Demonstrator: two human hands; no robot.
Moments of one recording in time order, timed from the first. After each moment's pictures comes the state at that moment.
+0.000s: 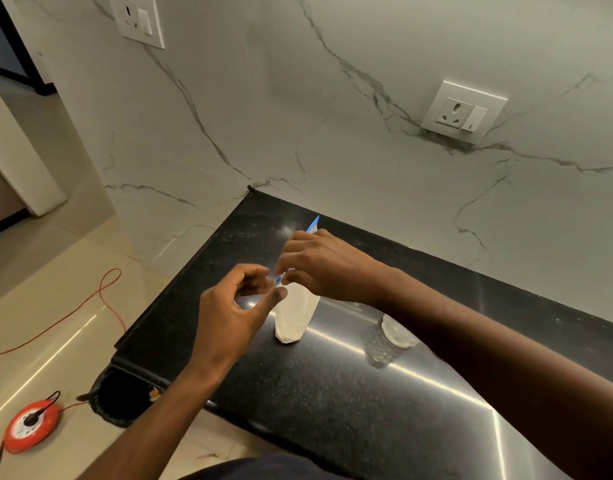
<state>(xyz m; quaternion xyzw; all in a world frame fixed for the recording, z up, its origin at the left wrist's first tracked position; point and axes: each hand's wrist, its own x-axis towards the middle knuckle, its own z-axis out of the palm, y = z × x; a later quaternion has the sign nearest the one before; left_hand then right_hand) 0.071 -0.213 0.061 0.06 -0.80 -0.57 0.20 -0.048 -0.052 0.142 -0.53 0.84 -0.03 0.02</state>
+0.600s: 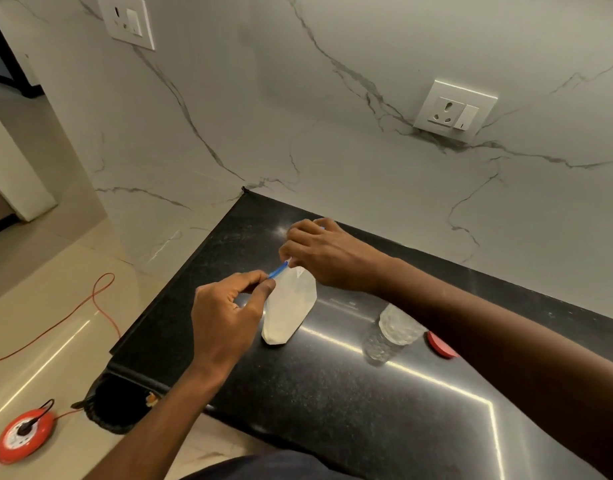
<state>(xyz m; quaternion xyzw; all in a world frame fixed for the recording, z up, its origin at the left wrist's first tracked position) 0.064 -0.213 0.056 0.09 -0.82 -0.50 0.26 -0.073 -0.040 0.127 -0.54 0.84 0.03 -0.06</state>
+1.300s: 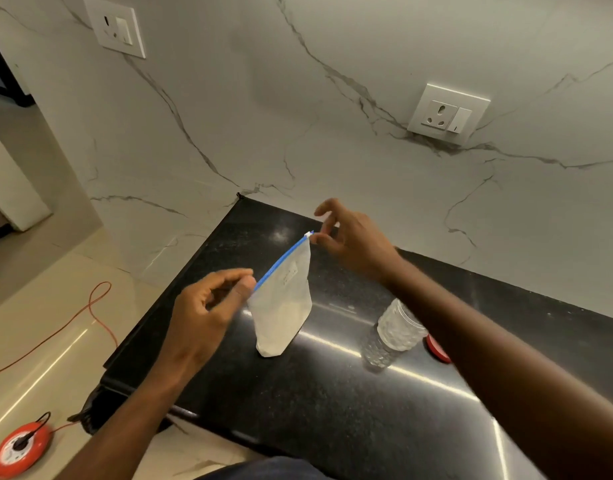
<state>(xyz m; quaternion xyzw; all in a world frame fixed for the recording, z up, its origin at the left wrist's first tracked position) 0.056 -0.247 0.059 0.06 -0.78 -0.61 0.14 -0.101 -0.013 0.132 -0.28 0.93 -0.26 -0.02</state>
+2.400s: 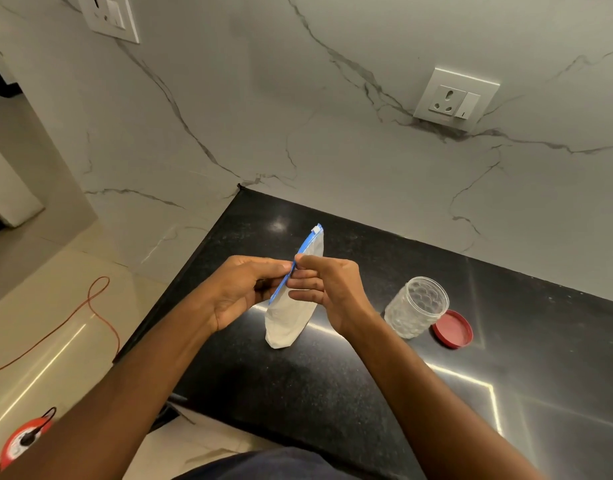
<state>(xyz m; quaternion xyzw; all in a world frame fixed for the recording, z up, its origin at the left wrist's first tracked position) -0.001 -0.242 0.077 0.12 -0.63 -0.75 -0.17 -0.024 -0.070 0.079 0.14 0.65 -0.73 0.17</state>
